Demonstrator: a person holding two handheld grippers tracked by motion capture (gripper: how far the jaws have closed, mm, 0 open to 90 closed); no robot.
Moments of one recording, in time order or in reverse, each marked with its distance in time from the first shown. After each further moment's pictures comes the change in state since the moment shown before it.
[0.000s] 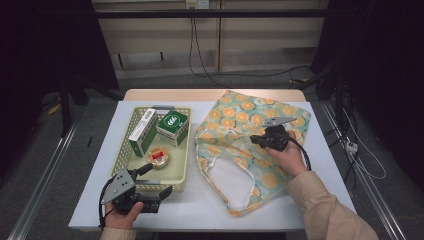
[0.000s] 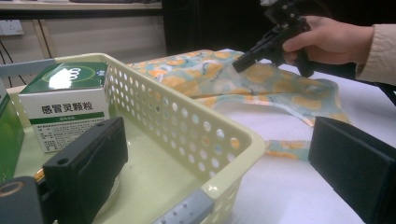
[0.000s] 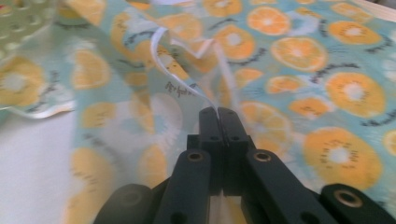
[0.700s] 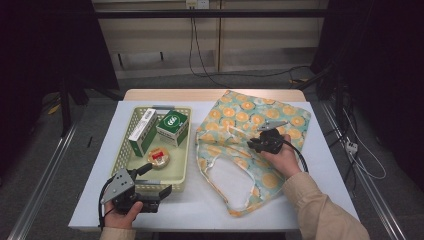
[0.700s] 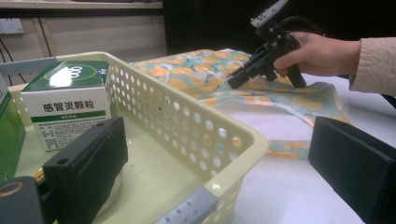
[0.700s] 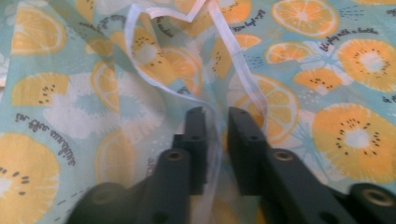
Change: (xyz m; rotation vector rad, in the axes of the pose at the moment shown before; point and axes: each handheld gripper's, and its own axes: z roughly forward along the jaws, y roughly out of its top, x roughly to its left) left arm 0.002 -0.001 -0.001 0.001 0.002 -0.002; right arm 0.001 -0.015 0.024 0.063 -0.025 -0.018
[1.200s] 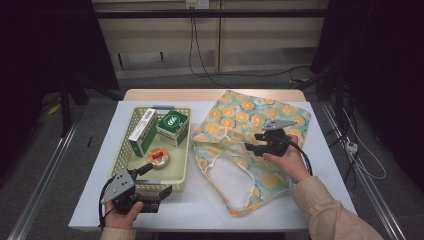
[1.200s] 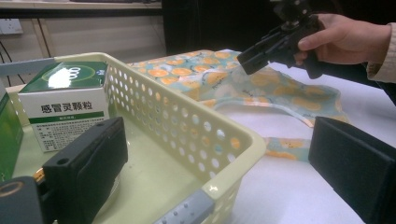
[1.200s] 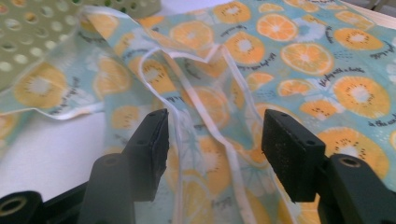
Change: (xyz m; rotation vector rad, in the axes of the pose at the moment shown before) left arm -0.001 0.001 0.001 -0.003 -0.001 -0.002; right arm 0.021 0.014 -0.040 -0.087 0.035 -0.002
